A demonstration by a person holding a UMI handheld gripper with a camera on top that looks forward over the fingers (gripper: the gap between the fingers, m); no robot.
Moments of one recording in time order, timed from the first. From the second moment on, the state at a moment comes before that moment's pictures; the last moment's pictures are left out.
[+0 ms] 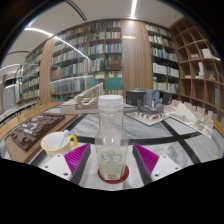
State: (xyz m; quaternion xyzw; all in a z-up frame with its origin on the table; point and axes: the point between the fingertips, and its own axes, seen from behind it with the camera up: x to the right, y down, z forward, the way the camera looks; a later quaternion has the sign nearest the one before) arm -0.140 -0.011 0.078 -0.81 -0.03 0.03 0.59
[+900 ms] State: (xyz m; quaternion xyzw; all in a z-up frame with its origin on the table) arm -0.109 -0.302 0.192 -0.80 0.00 -0.02 0.60
